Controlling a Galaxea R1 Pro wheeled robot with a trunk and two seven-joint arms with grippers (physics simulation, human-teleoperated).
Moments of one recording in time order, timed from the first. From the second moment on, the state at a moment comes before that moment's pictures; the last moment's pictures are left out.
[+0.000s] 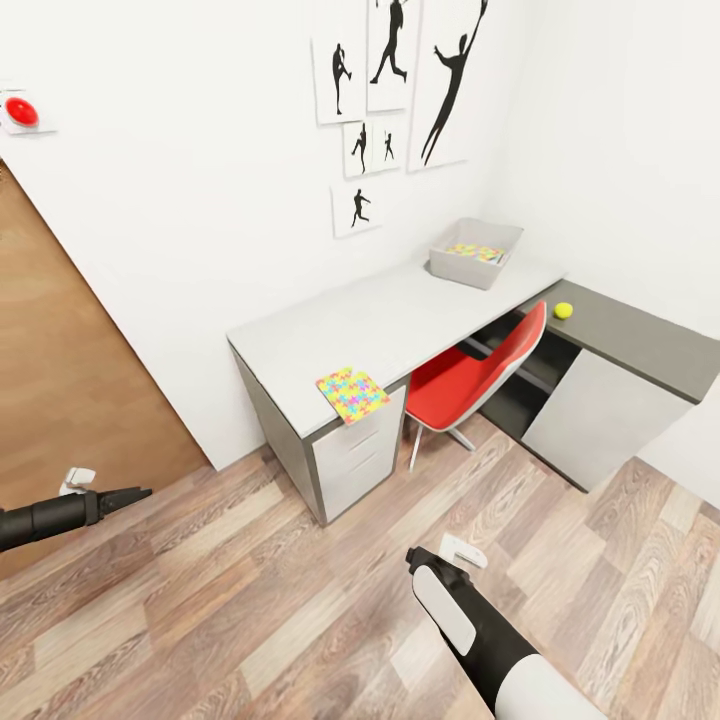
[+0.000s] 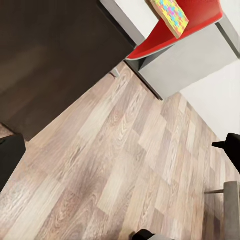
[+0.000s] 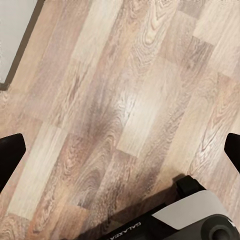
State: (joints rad) left arm -0.95 0.64 0.01 -0.16 0.23 0.16 -1.39; right arm -0.56 0.09 0.47 -0.79 -0.88 0.21 -0.80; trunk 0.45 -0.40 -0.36
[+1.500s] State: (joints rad) left arm -0.95 0.63 0.01 -0.15 0.23 0.16 -1.39; right arm -0.56 0.09 0.47 -0.79 -0.89 0.21 -0.80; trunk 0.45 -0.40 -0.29
